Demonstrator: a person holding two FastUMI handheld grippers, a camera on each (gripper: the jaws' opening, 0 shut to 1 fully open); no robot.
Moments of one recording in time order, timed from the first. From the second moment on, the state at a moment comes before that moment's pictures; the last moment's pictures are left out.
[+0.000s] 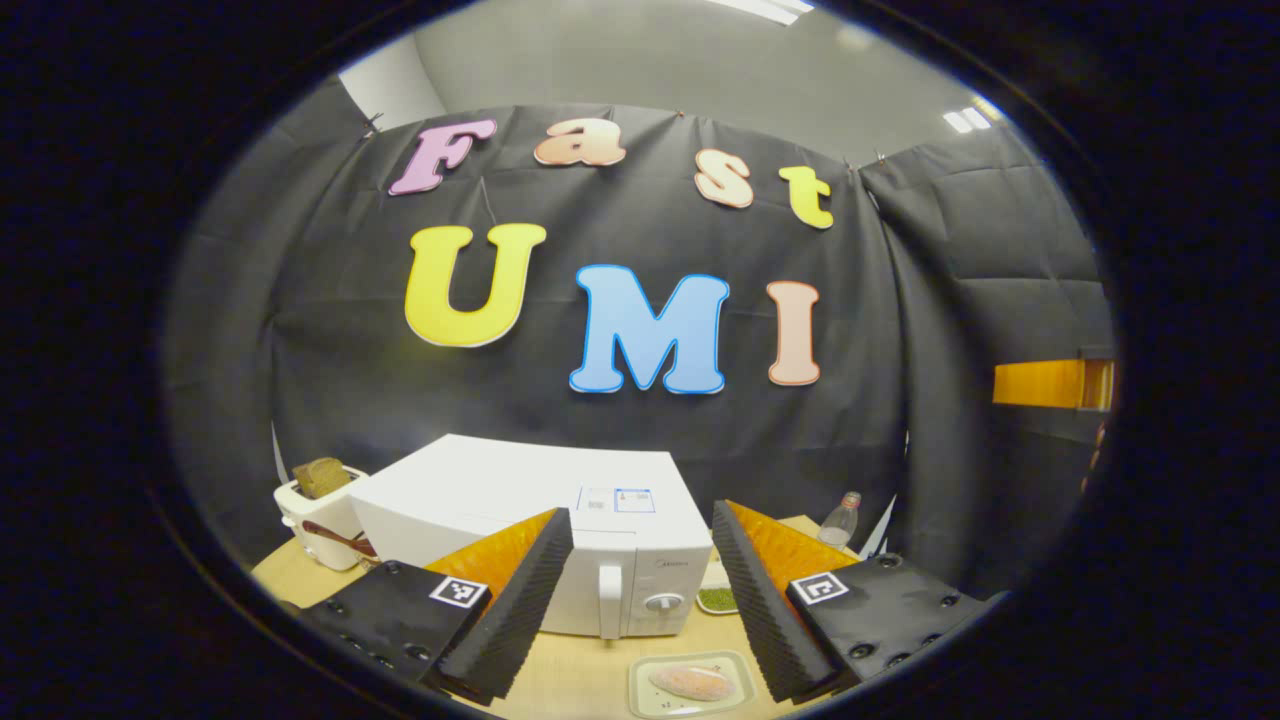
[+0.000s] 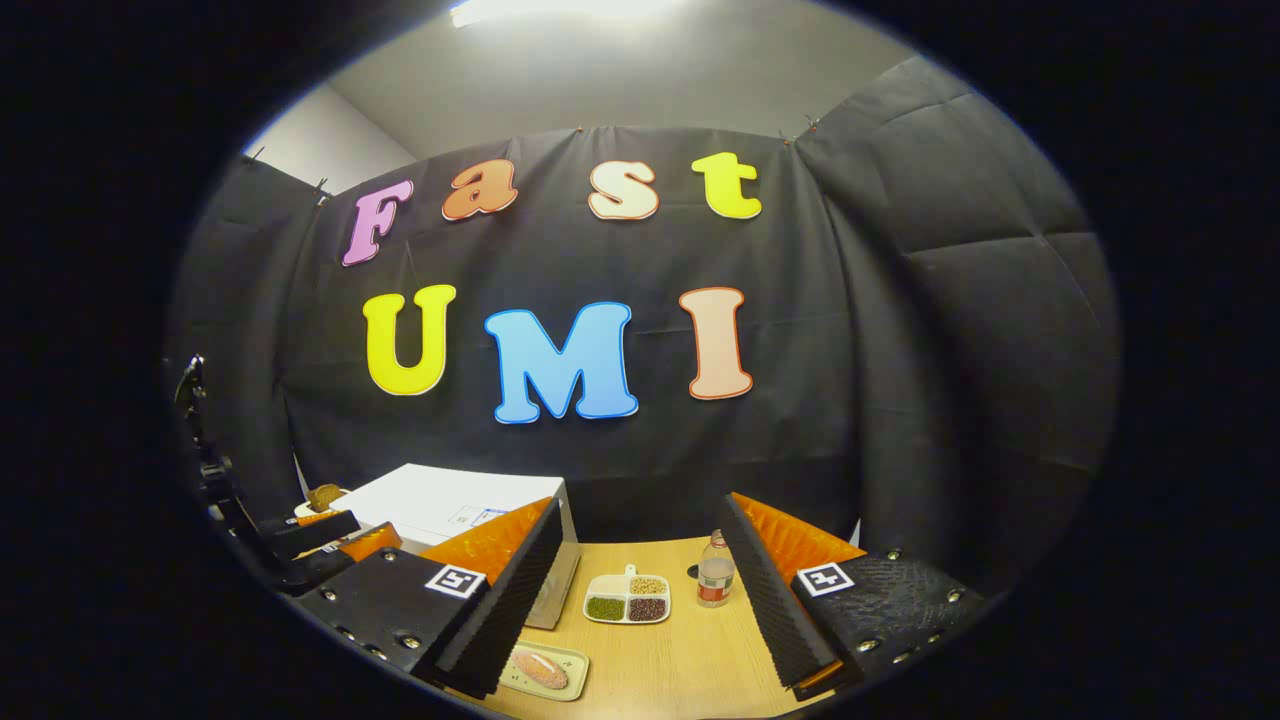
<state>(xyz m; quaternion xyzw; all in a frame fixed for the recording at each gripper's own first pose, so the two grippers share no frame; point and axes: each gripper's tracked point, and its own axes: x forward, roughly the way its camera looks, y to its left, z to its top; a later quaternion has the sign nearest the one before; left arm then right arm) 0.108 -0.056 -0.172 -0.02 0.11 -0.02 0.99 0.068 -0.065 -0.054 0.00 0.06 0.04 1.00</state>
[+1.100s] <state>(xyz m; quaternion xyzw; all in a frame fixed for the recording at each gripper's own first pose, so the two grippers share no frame) 0.175 -0.032 -0.355 -0.04 0.26 -0.02 0.97 0.076 -0.073 -0.093 -0.02 0.11 -0.01 0.99</state>
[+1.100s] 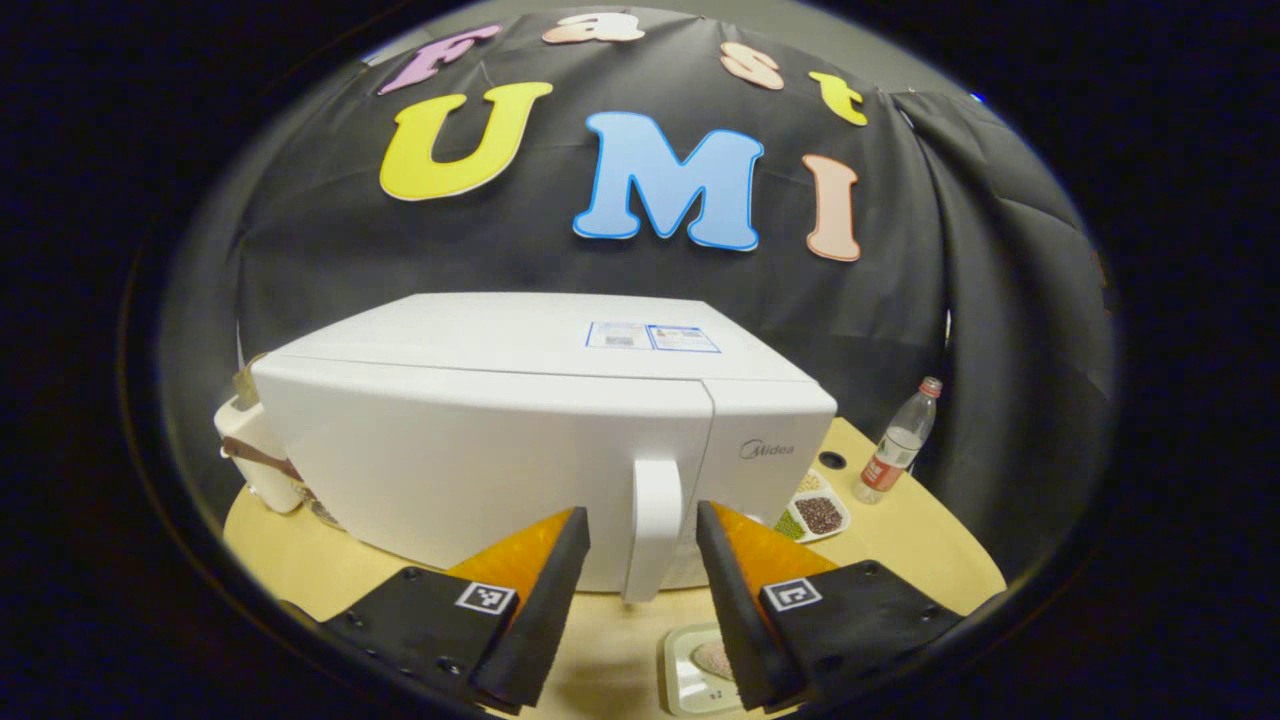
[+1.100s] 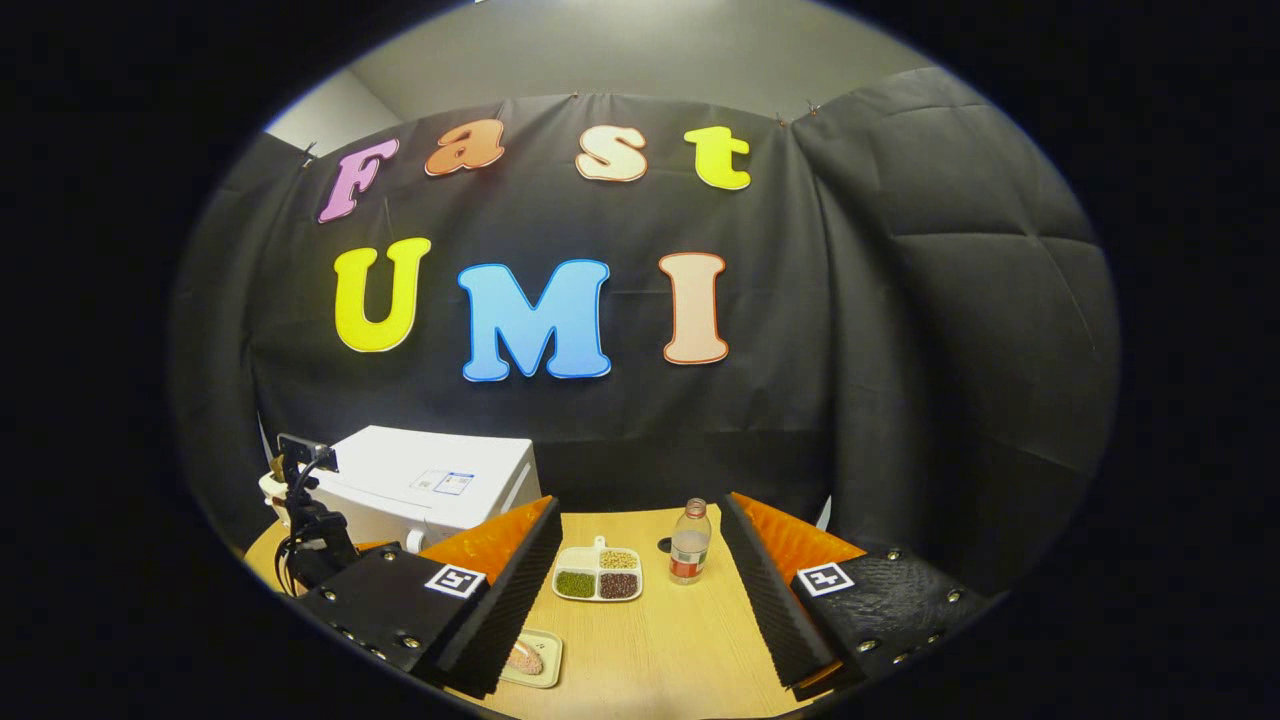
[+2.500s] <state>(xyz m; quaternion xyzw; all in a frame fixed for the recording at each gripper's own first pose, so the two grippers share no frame) 0.075 -0.024 -0.357 -0.01 0.31 -0.10 0.94 0.085 -0.058 -0.111 0.00 0.14 0.05 0.99</state>
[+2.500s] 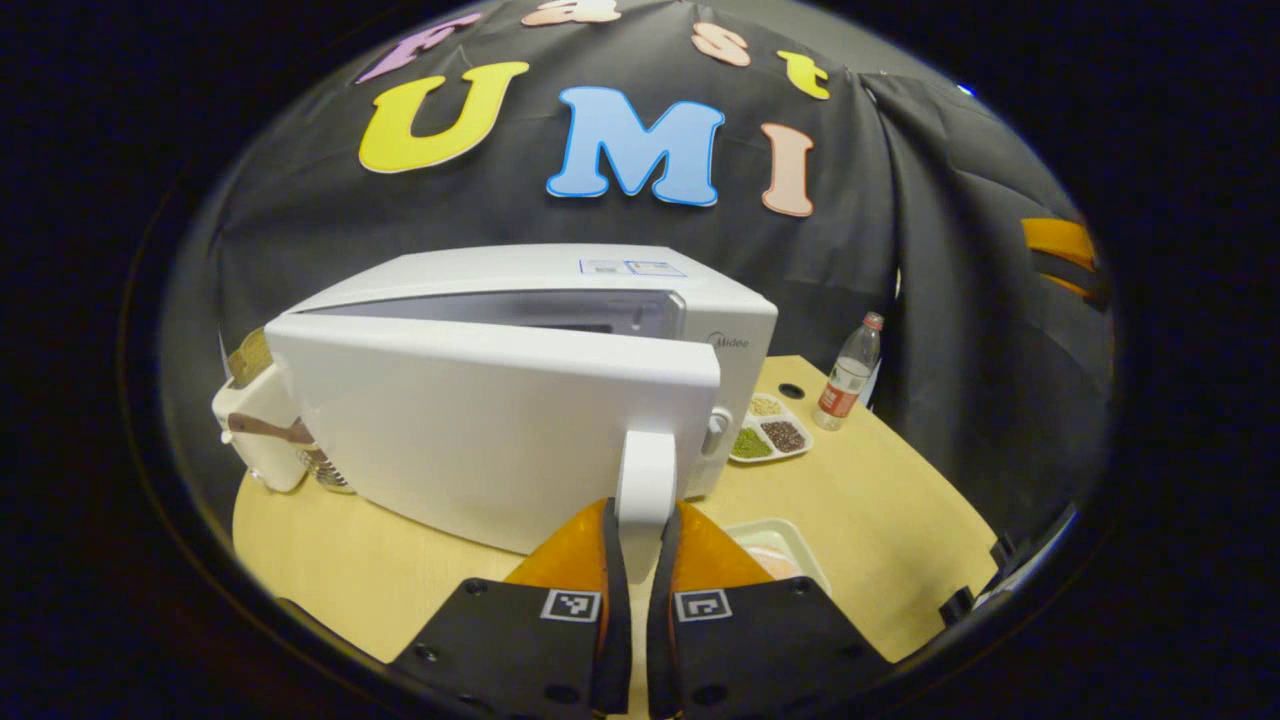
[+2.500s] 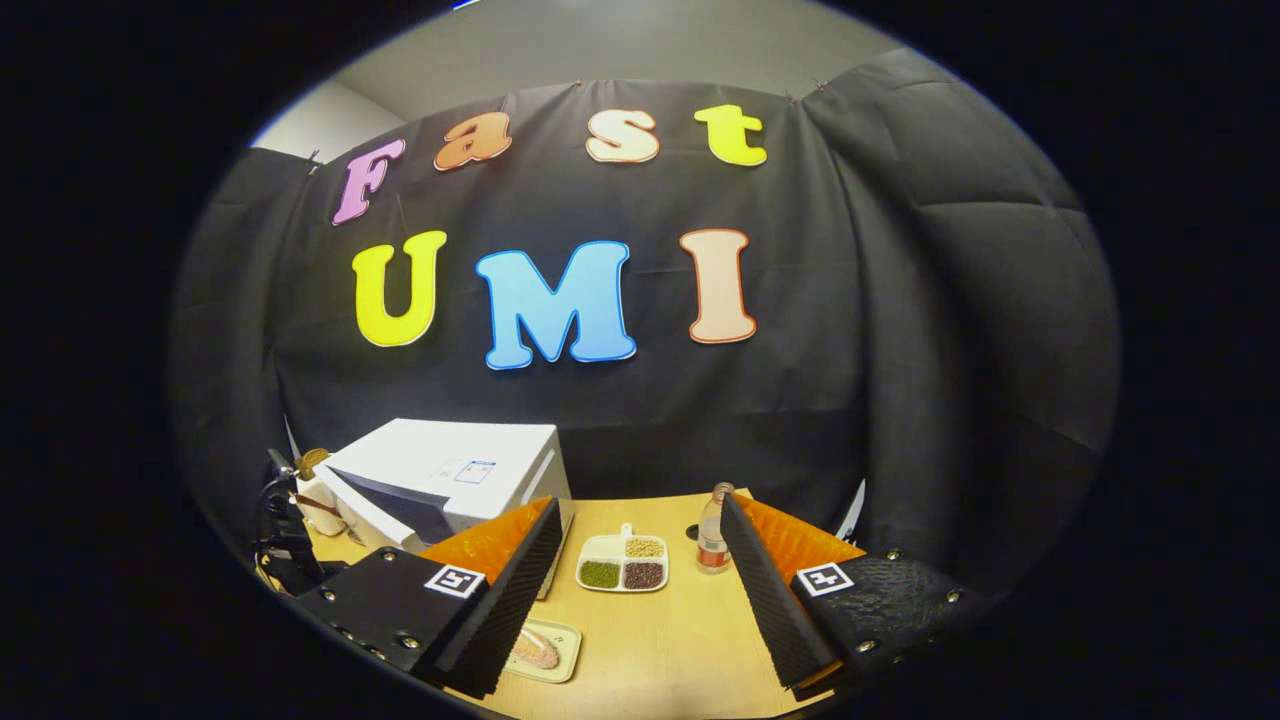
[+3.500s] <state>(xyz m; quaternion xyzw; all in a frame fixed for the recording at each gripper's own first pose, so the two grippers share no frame) -0.079 0.094 -0.339 0.03 0.34 -0.15 0.93 0.049 0.110 -0.121 -0.01 0.16 0.18 0.97</state>
